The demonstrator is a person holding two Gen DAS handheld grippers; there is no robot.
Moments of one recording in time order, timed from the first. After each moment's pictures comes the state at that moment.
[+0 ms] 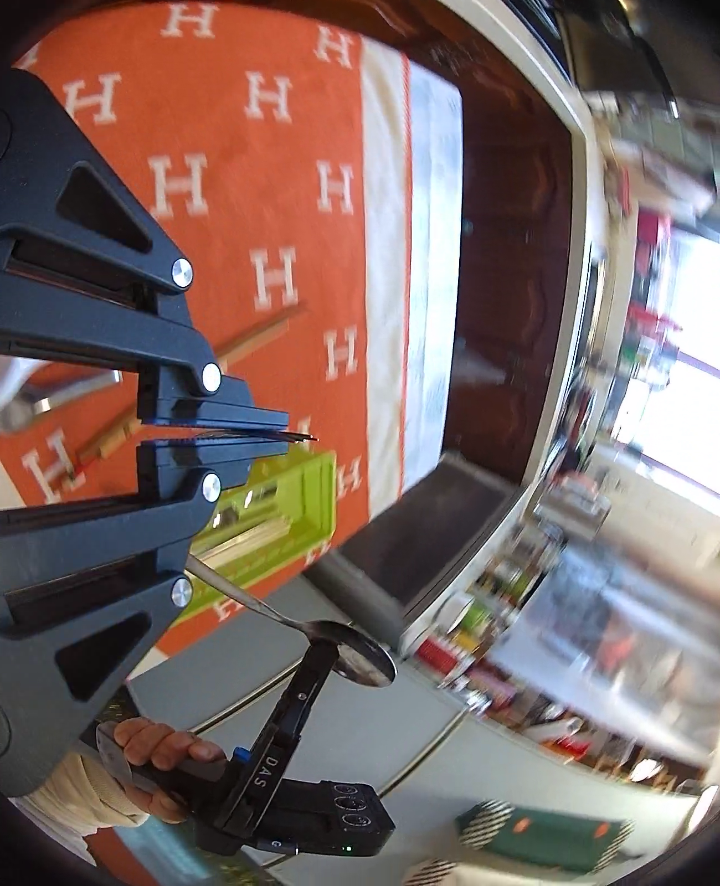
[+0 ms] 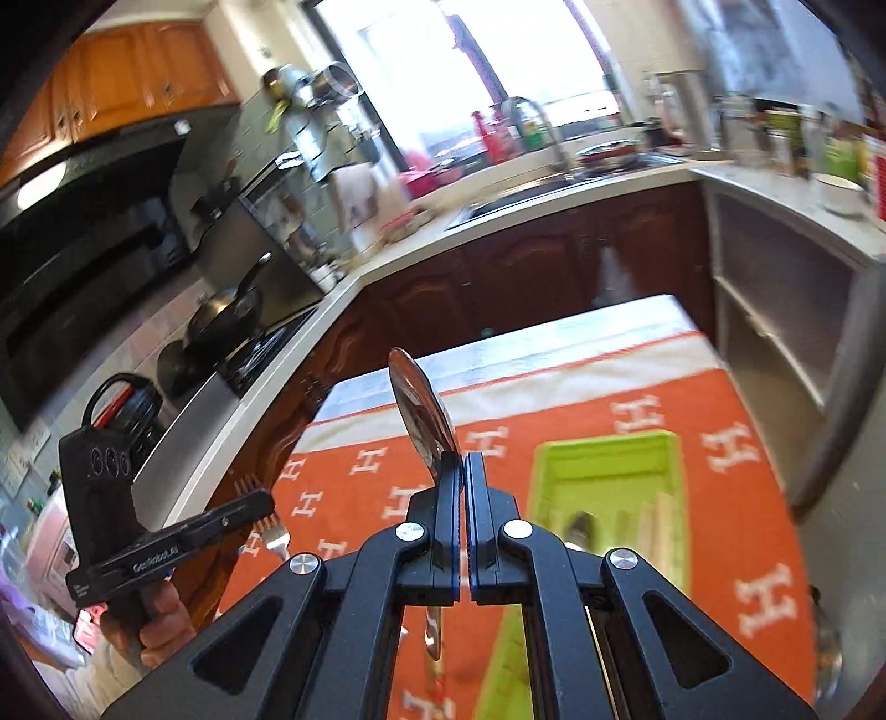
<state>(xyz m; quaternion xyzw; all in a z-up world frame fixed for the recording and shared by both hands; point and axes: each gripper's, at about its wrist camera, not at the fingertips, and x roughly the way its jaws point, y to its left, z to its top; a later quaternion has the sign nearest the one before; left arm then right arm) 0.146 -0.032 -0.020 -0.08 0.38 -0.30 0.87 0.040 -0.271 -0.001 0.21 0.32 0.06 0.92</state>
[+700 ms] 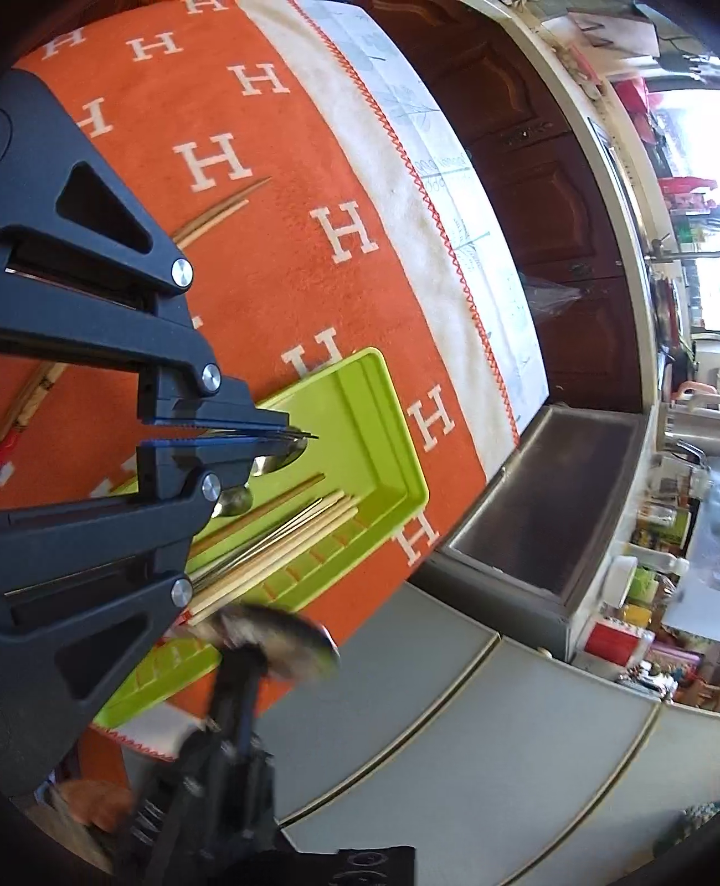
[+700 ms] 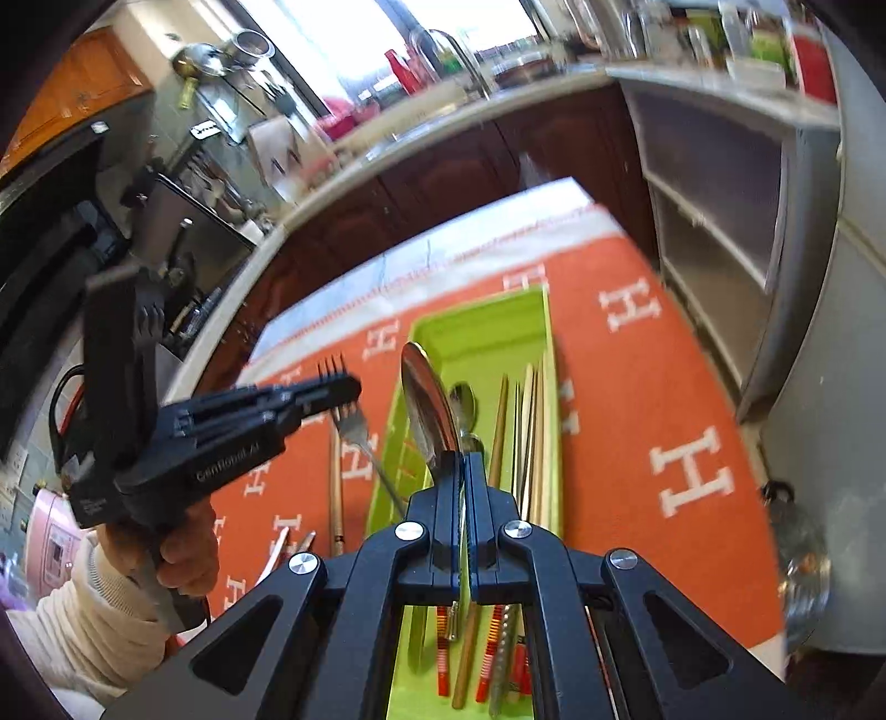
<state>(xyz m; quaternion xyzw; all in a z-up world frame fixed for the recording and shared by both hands) 0.190 -0.200 -0.085 0.11 0.46 -0.32 0.82 -0.002 -0.339 -0.096 0.24 0.44 0.02 0.87</state>
